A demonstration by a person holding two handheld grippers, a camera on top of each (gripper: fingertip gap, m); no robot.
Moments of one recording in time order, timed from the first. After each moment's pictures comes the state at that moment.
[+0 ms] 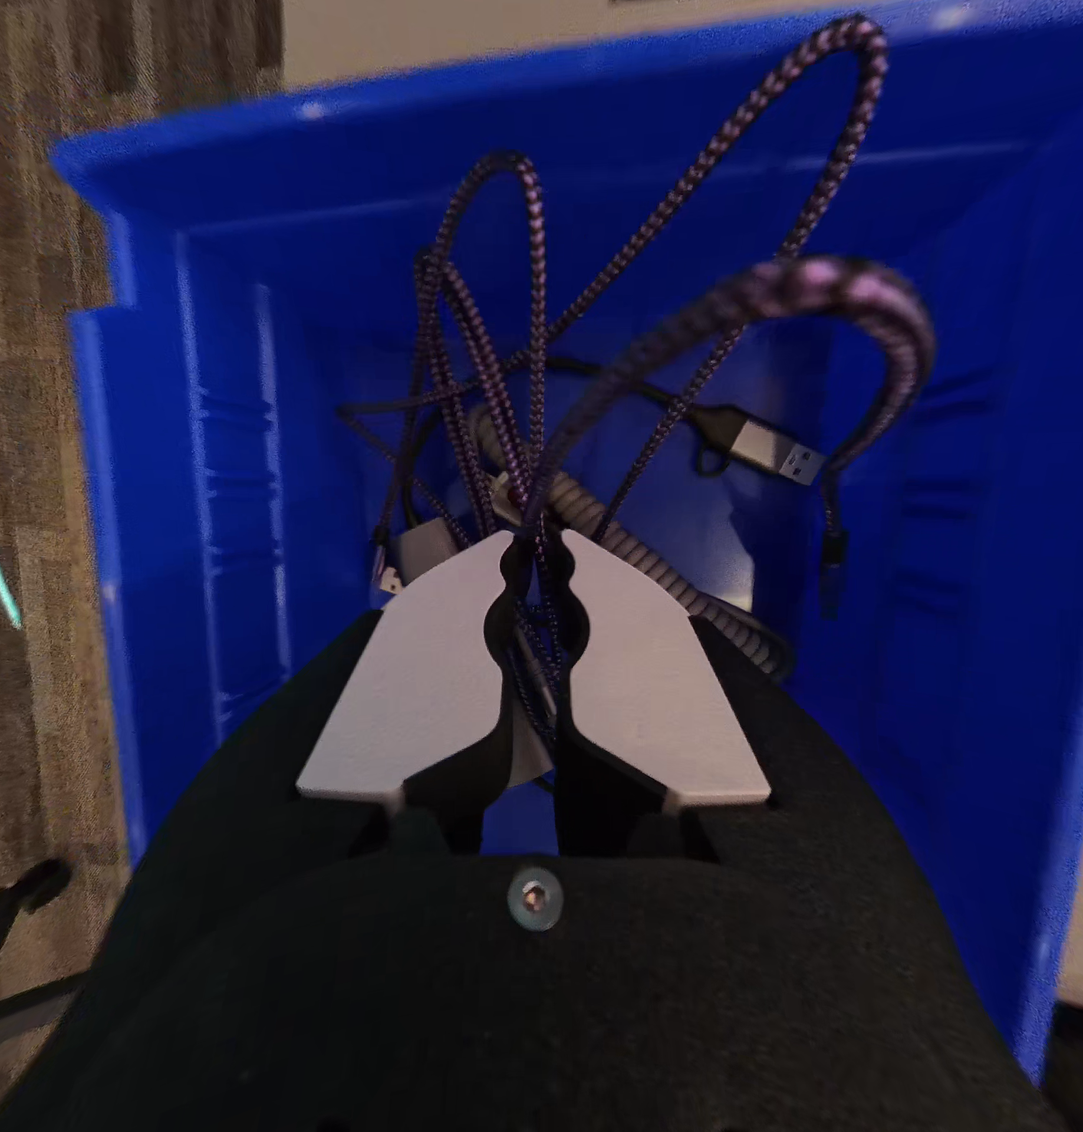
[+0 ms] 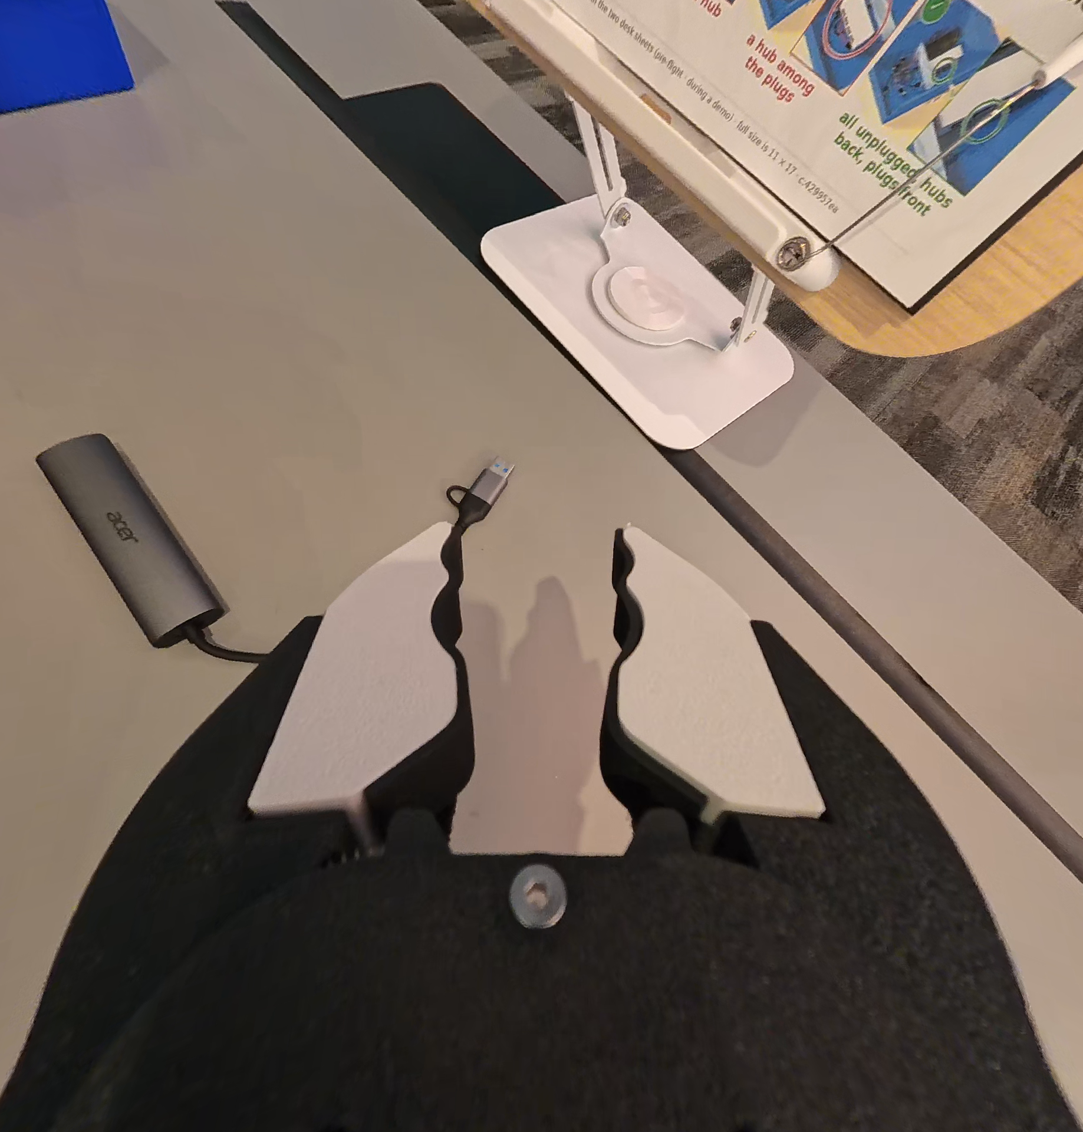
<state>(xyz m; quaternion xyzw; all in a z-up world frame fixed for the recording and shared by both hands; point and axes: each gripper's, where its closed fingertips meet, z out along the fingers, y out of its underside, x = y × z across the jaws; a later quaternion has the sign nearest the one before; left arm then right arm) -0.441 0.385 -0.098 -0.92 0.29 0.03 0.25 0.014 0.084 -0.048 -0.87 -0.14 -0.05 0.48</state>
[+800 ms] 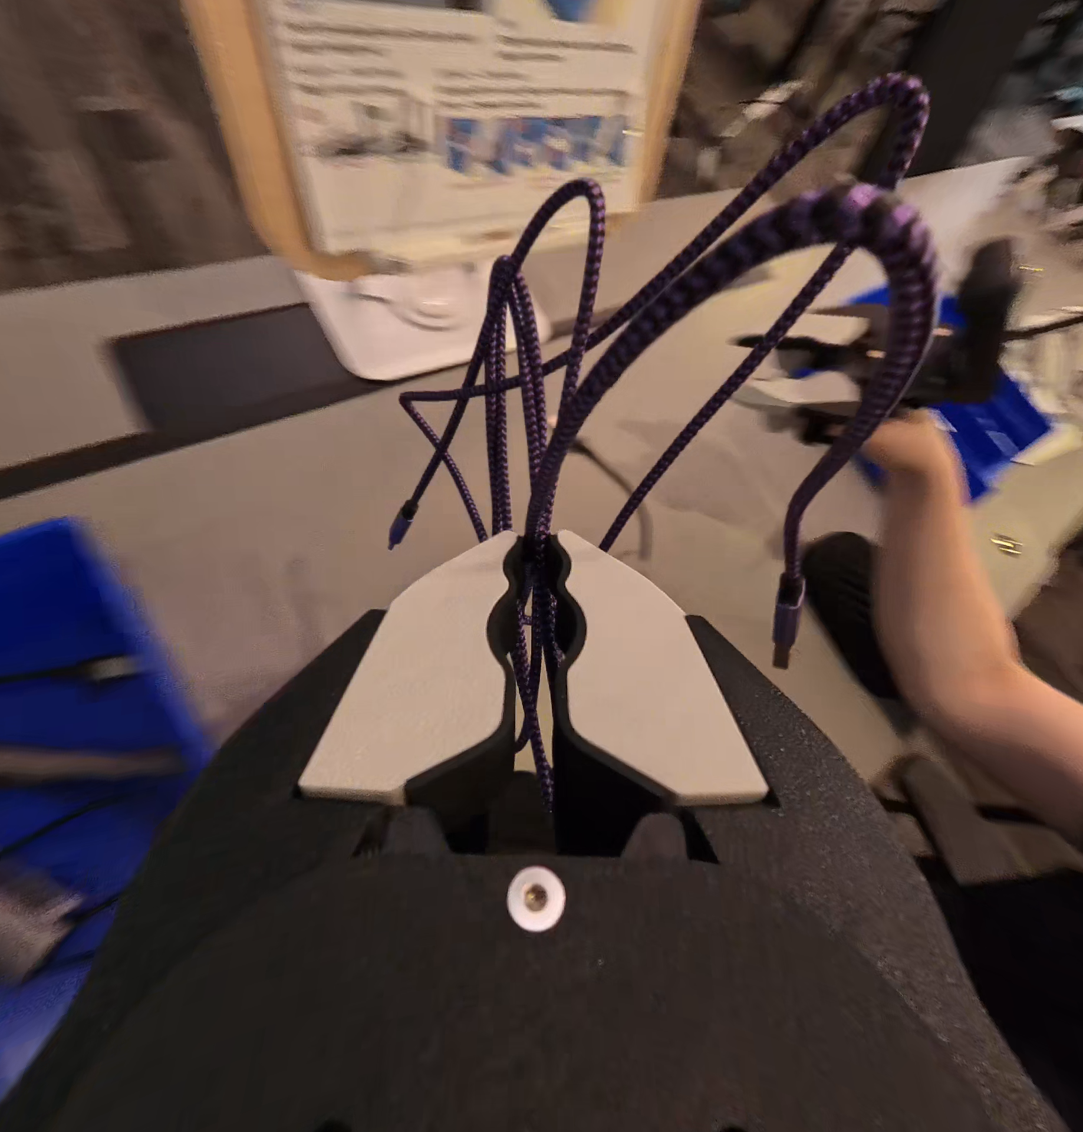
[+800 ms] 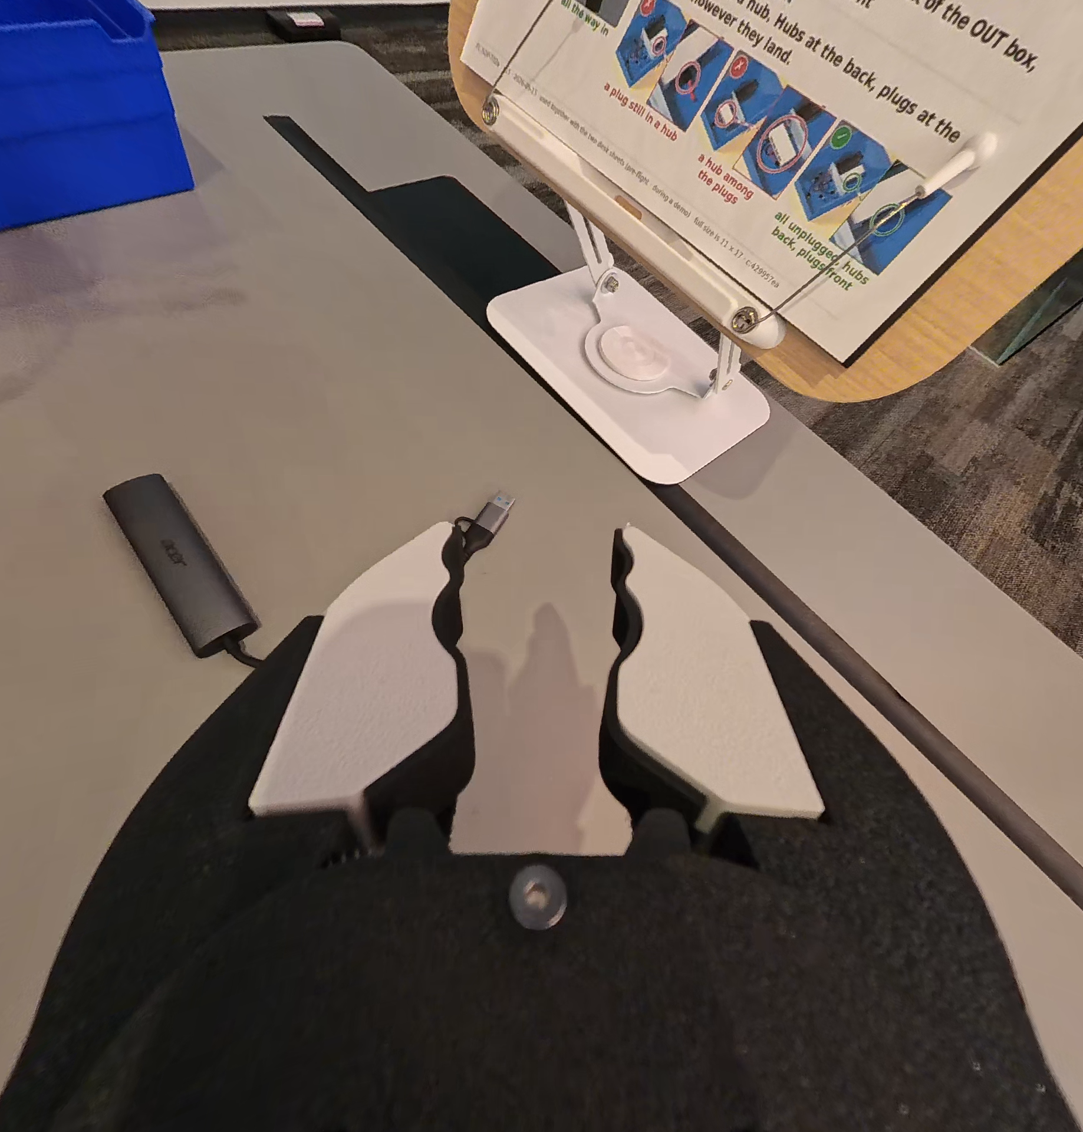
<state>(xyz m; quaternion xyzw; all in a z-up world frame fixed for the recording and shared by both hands) -0.270 0.163 0.108 -0.76 0.45 -0.37 0.29 0.014 0.073 -0.019 -0.85 -0.13 -0.03 0.51</state>
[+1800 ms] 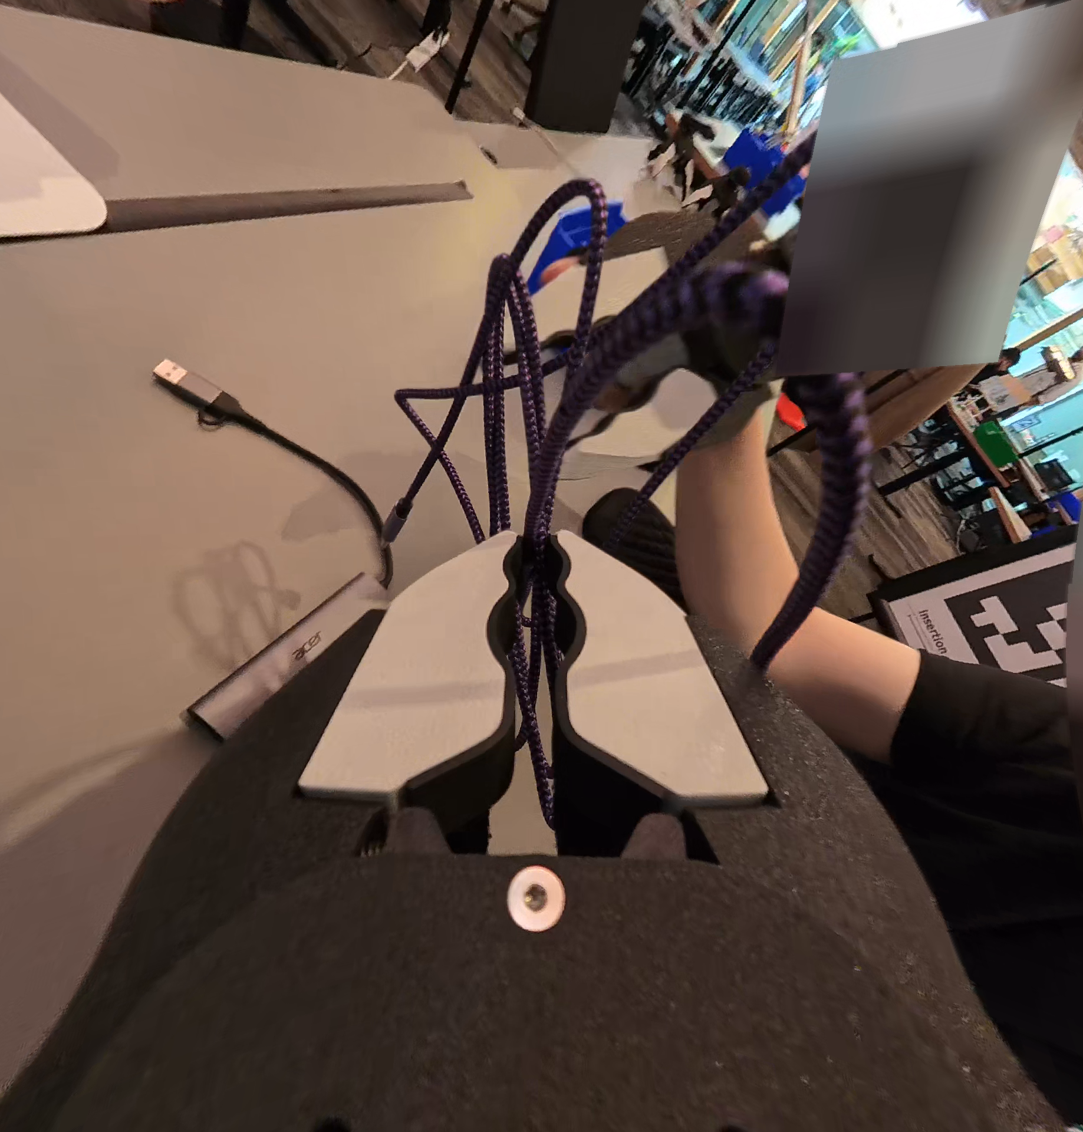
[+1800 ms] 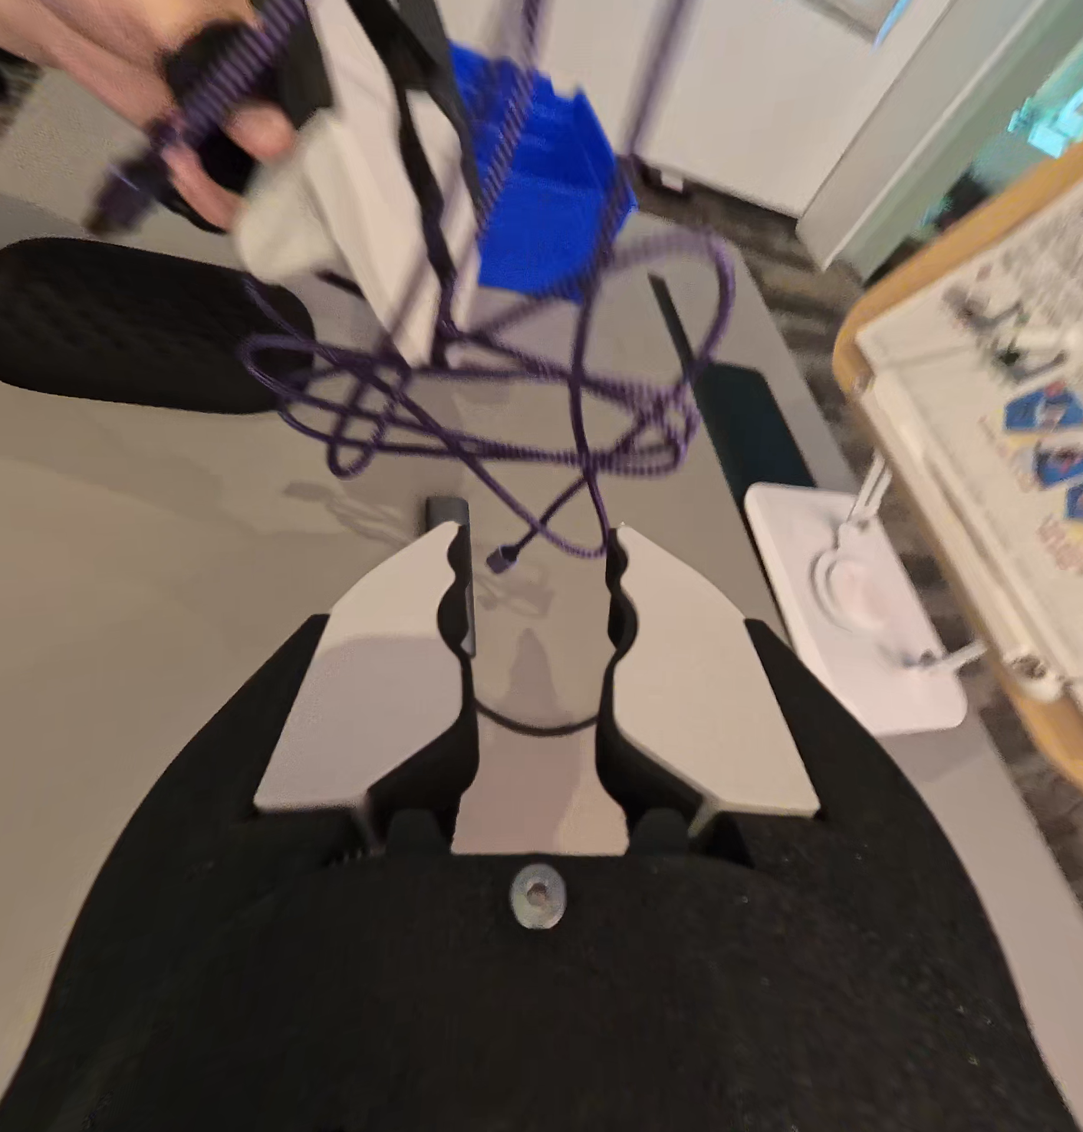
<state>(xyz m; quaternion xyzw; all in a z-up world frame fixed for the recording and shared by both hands) -0.165 0.043 0.016 -0.67 0.49 -0.54 0.15 -0.110 0.043 0.004 -0.75 -0.40 0.07 0.53</state>
